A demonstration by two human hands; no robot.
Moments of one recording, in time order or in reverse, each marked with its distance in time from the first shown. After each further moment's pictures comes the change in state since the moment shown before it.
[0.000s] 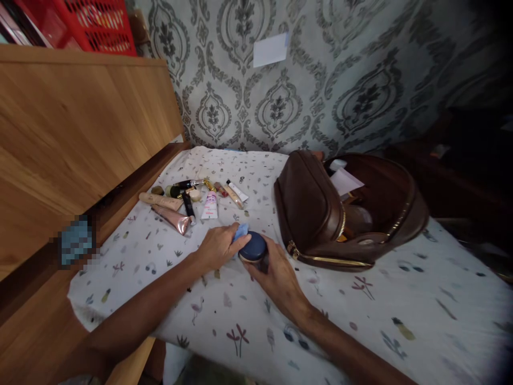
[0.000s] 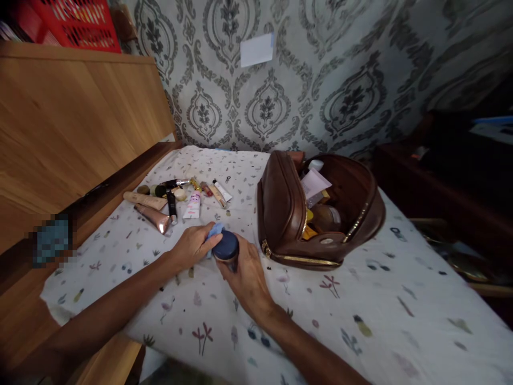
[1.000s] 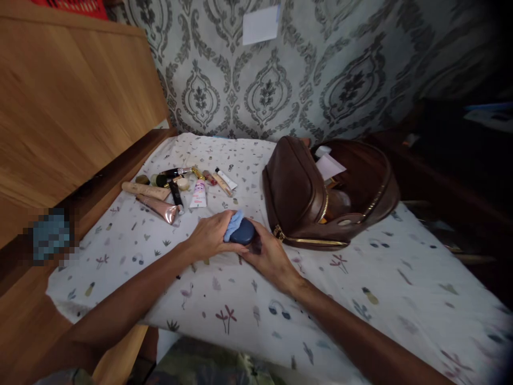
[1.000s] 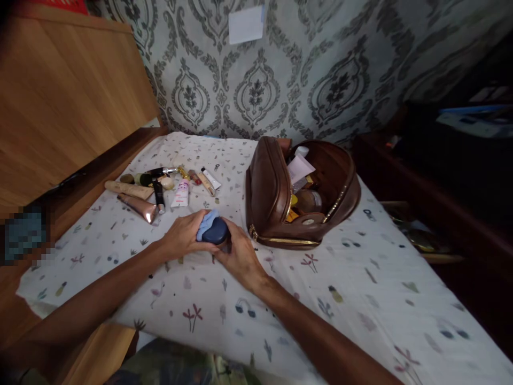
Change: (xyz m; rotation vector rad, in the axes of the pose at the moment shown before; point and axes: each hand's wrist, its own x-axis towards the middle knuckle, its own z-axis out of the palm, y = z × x) left_hand -0.002 -0.005 0.007 -0.113 -0.022 0.130; right_hand 0.012 0.000 -0.022 0.126 -0.201 0.032
